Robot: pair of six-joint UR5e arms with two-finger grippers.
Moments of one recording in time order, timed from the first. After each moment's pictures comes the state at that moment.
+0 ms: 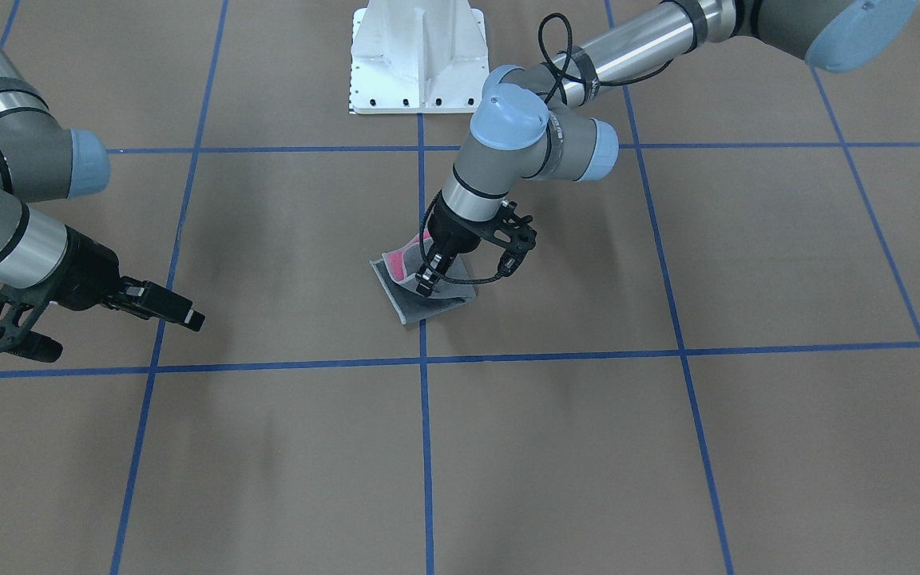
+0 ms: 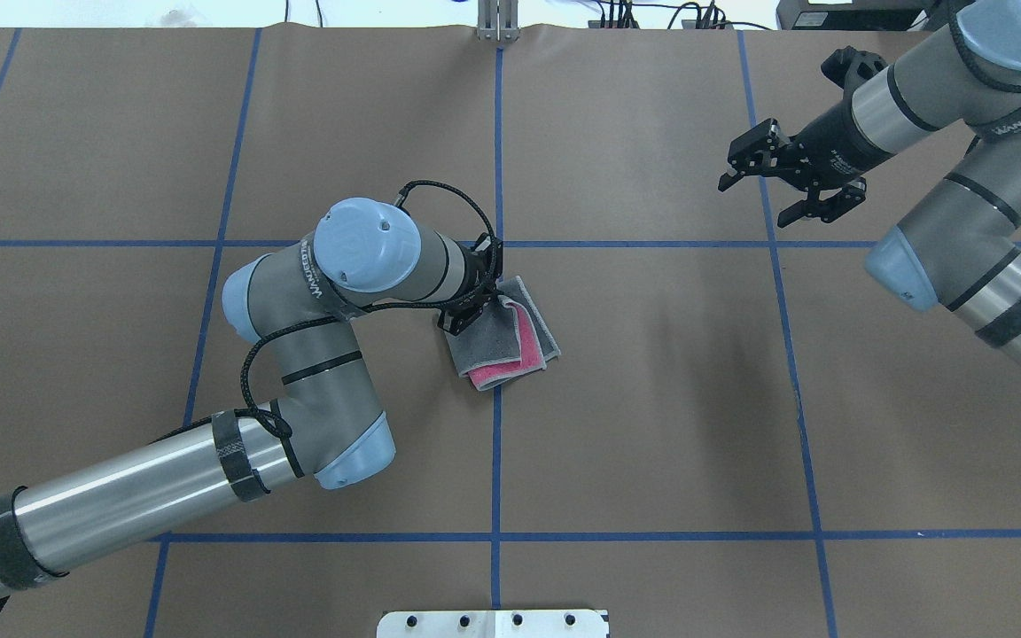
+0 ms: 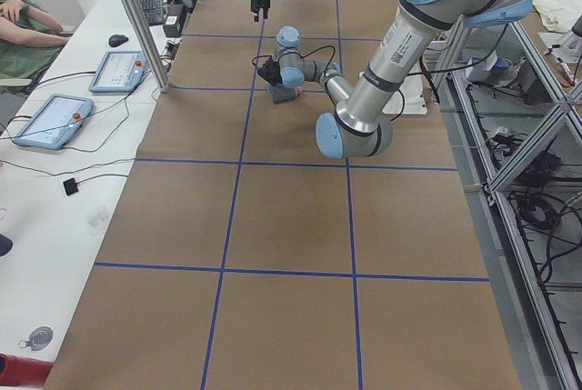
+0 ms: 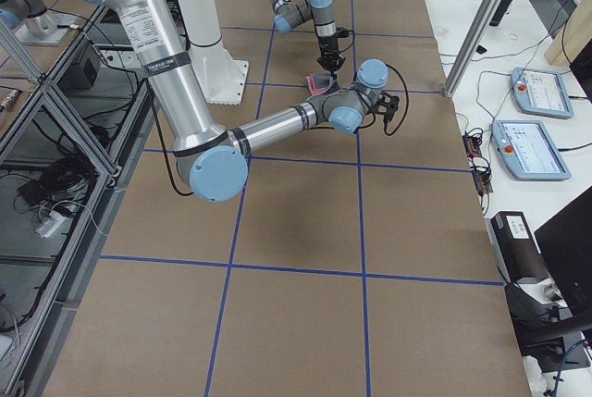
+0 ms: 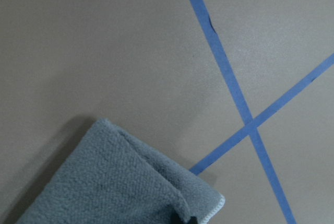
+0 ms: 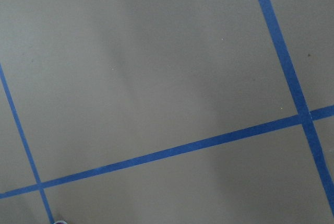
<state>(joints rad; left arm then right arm) -0.52 -2.37 -1.34 -2.16 -1.77 -2.37 1.00 -1.17 1.52 -1.00 2.41 1.37</state>
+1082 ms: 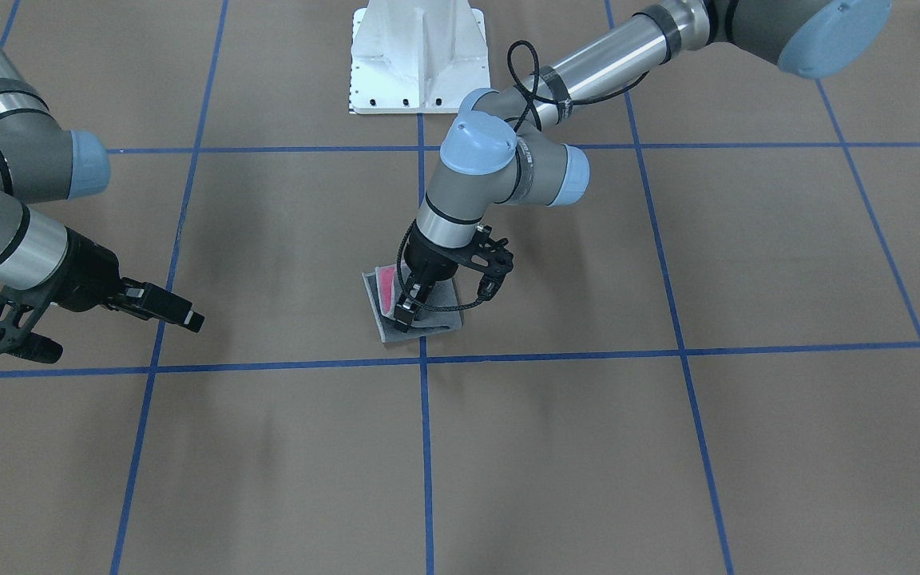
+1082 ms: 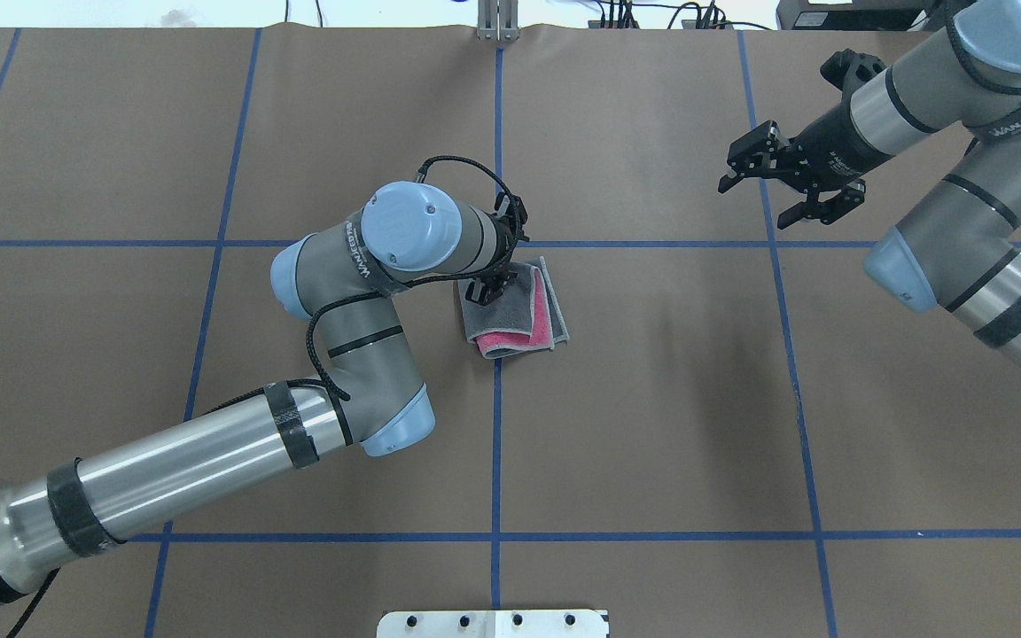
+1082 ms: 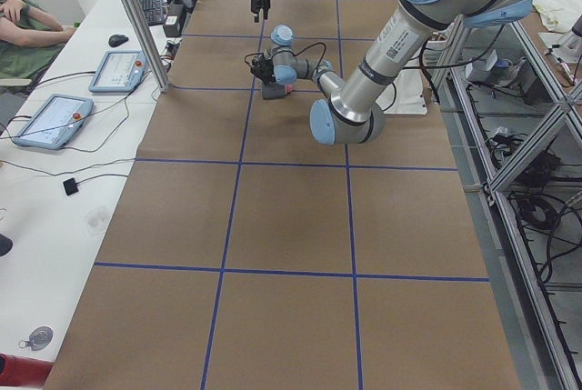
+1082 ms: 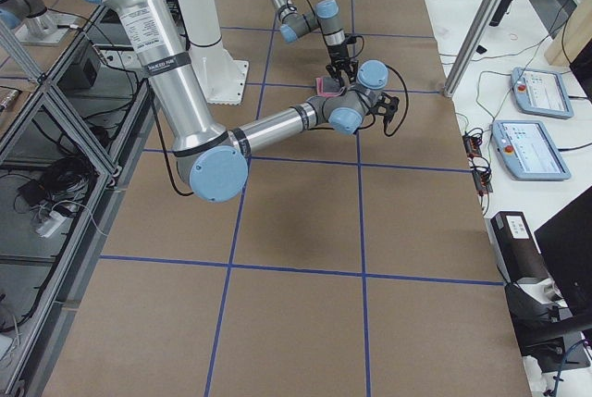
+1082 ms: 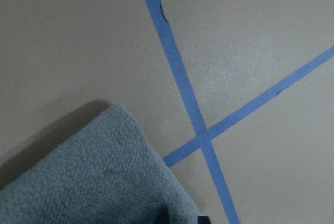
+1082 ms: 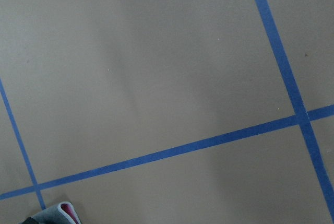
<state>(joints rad) -0.54 -2.45 -1.19 -2.25 -1.69 -2.47 1.00 -1.17 1.51 -1.00 2.41 1.38</state>
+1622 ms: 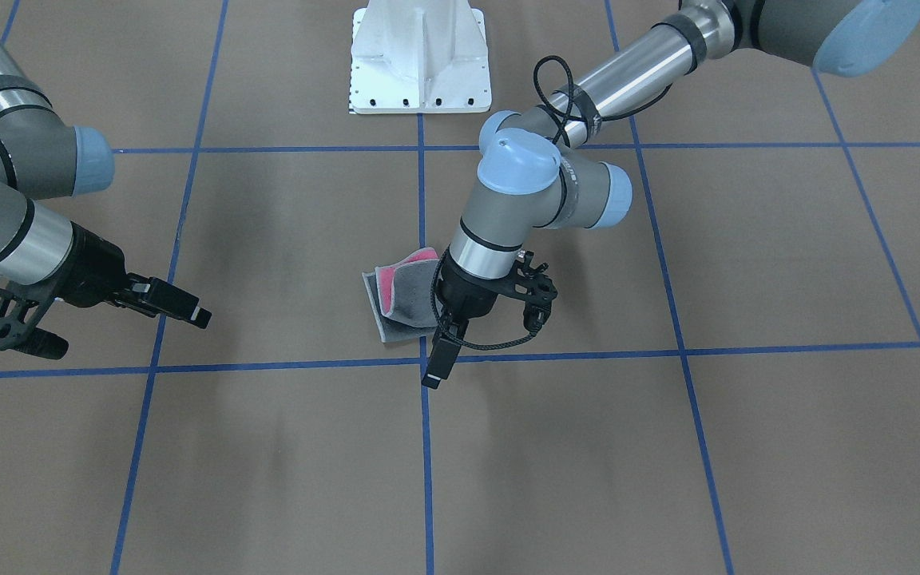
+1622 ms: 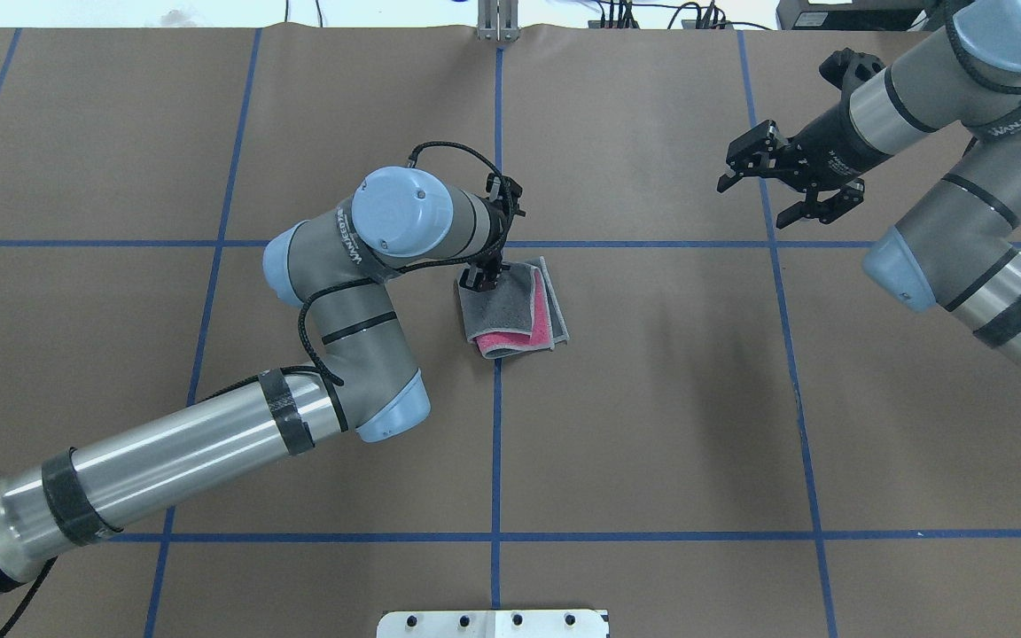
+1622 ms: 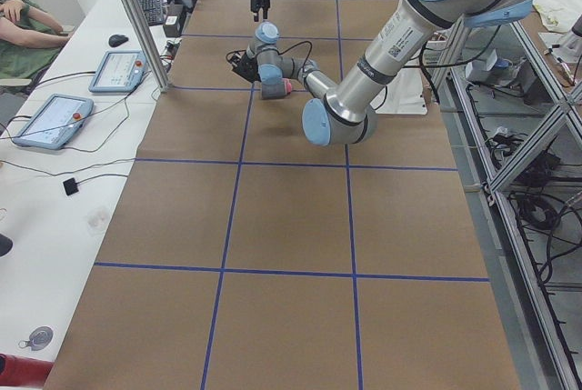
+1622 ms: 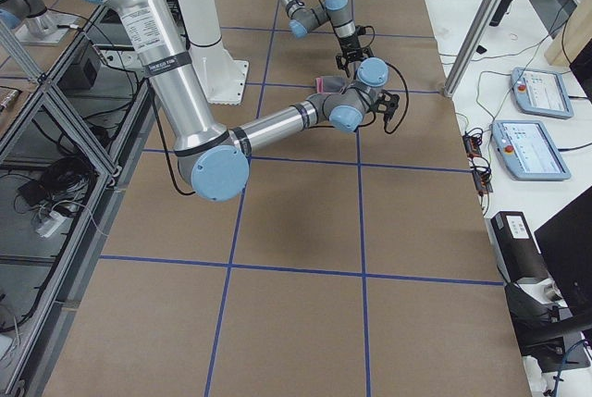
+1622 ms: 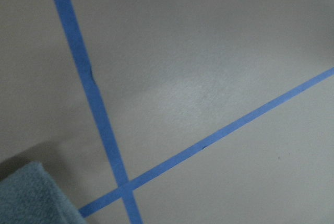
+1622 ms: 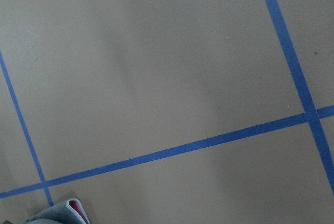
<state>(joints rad) -0.65 -2.45 -1.18 -2.27 -1.70 -2.50 0.99 -1.16 1.54 -1.00 2.41 1.39</state>
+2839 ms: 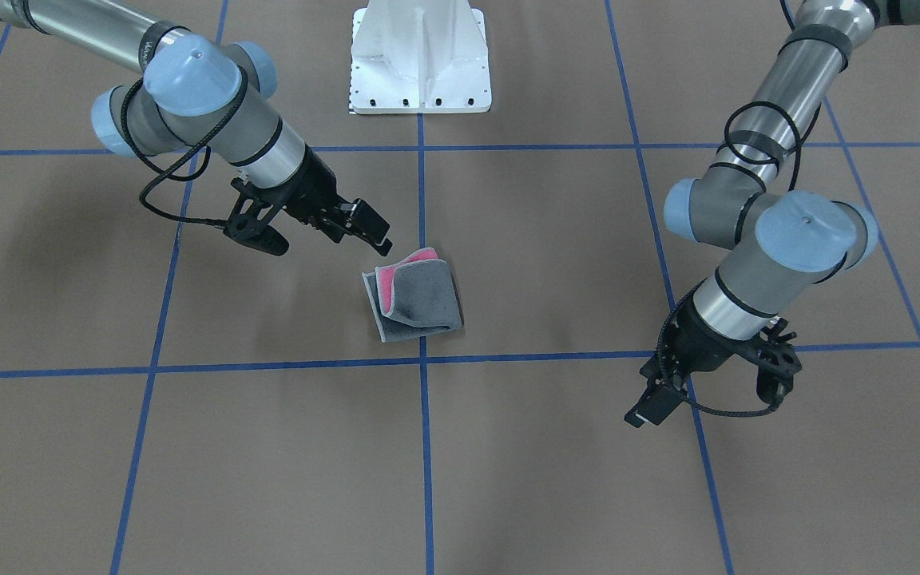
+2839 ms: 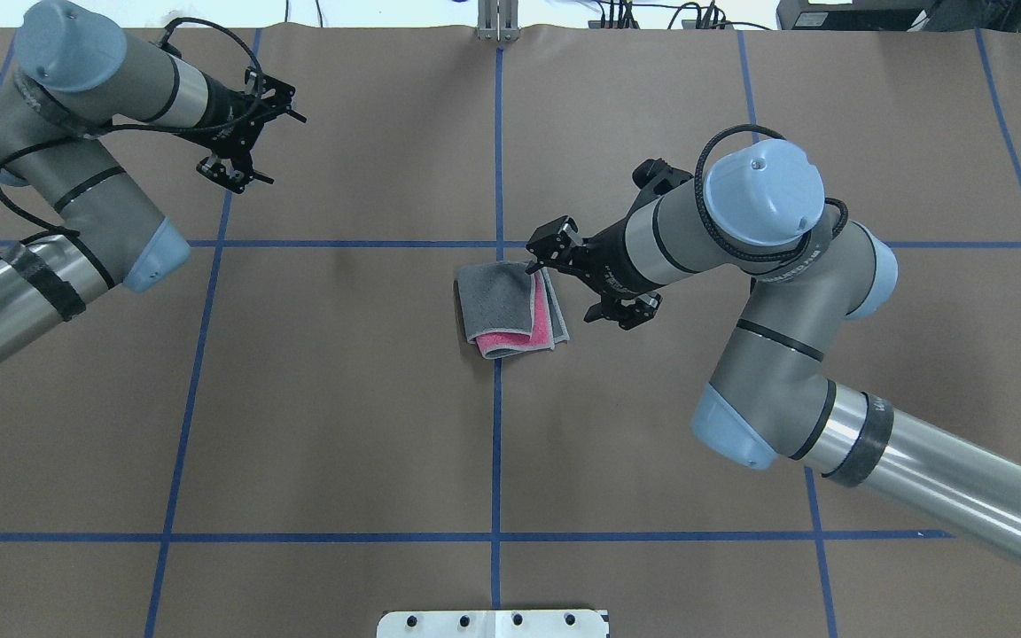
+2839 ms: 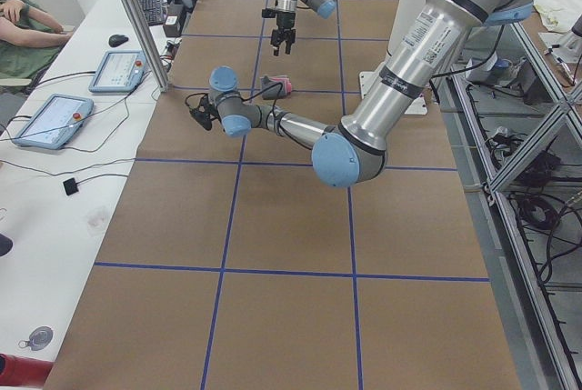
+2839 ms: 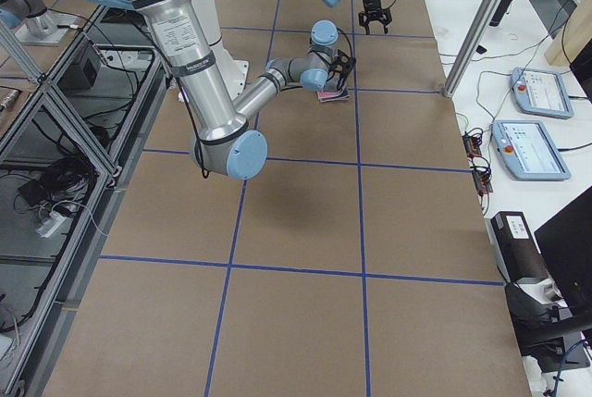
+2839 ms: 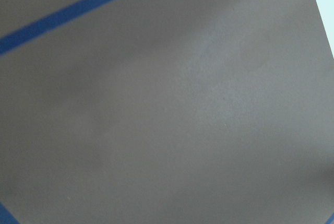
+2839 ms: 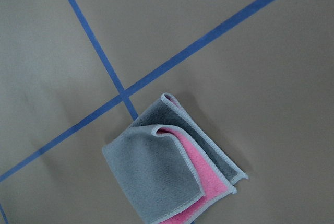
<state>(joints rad) -0.95 -2.17 -1.19 -2.42 -2.13 -2.02 0.61 -1.02 1.65 -1.01 2.00 1.86</state>
